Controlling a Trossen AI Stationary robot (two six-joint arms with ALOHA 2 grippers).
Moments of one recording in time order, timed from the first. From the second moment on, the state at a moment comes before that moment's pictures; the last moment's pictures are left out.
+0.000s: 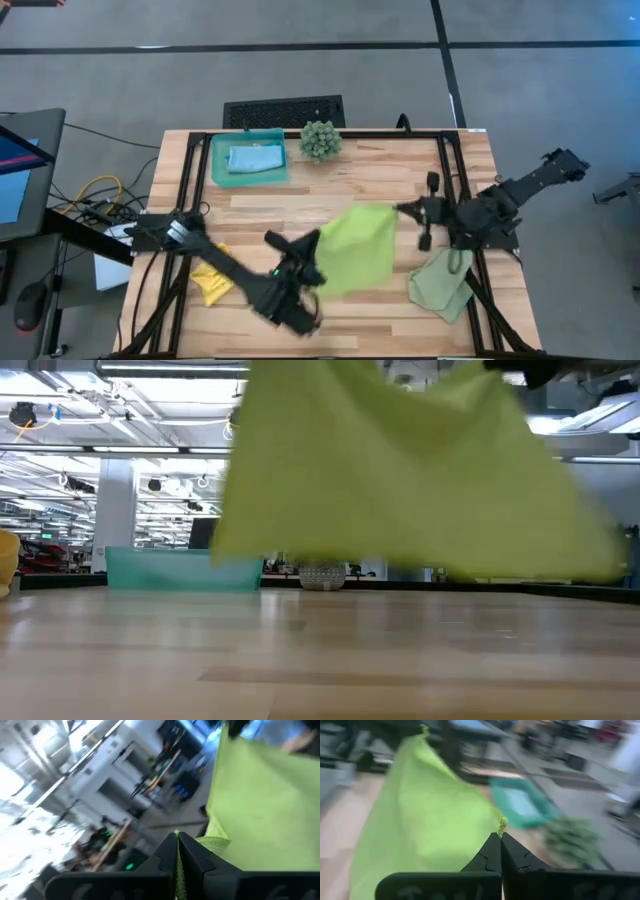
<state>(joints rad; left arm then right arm) -0.58 2.13 1.98 -1.57 -1.57 -0.92 0.51 0.73 0.68 -0.33 0.70 -0.01</state>
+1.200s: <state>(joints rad) -0.65 1.92 1.41 -0.47 -0.79 -0.29 0.49 0.90 0.68 -0.25 0.43 -0.07</state>
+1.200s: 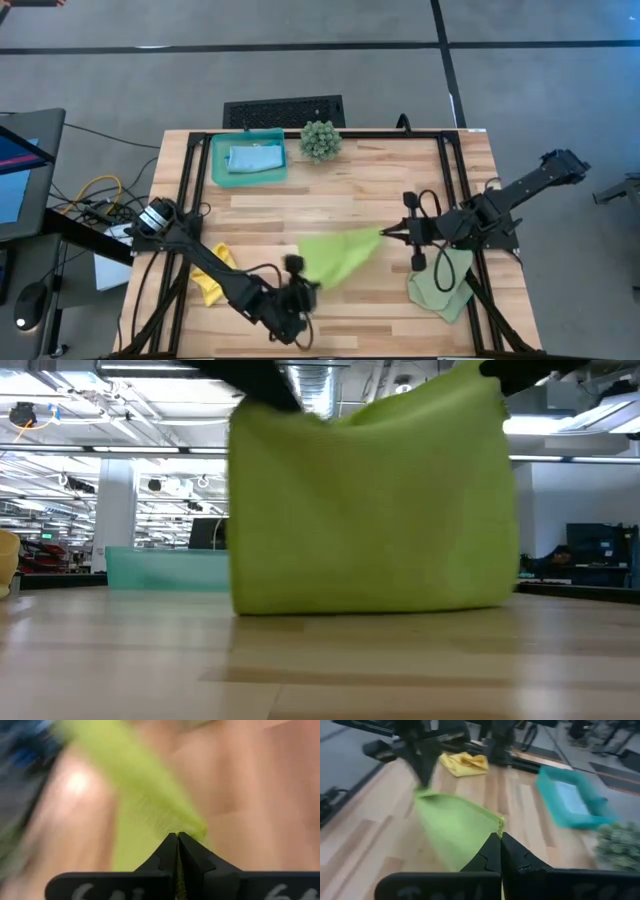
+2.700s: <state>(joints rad) -0.57 1.74 0.76 0.47 -0.60 -0.14 0.57 1.28 0.36 0.15 0.24 0.19</state>
